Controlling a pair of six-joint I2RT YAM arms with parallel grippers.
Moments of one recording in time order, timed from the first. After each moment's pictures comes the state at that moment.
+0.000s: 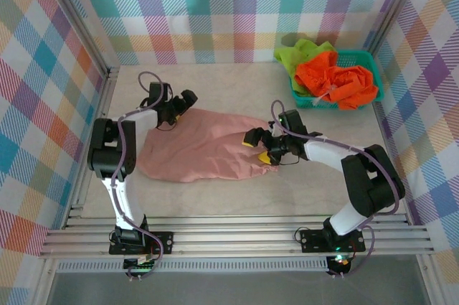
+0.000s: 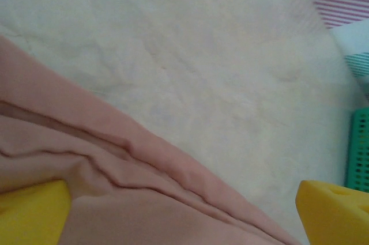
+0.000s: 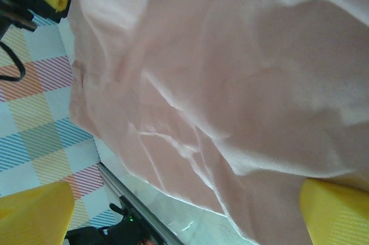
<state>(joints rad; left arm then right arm) -0.10 1.98 1.22 0.01 0.31 -0.79 0.44 1.58 0.79 -0.09 -0.67 0.93</state>
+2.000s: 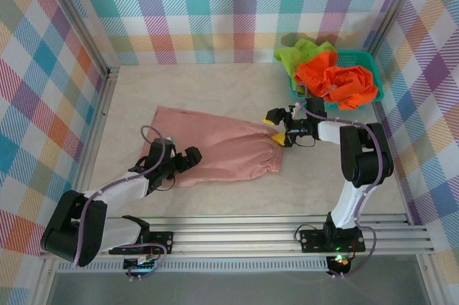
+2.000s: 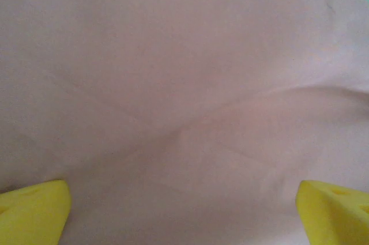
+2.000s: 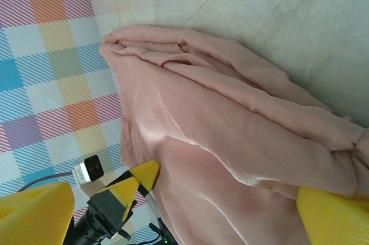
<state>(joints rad) -0.36 1.21 0.39 0.02 0.14 -0.79 0.12 1.85 0.96 -0.01 -0.95 0.83</state>
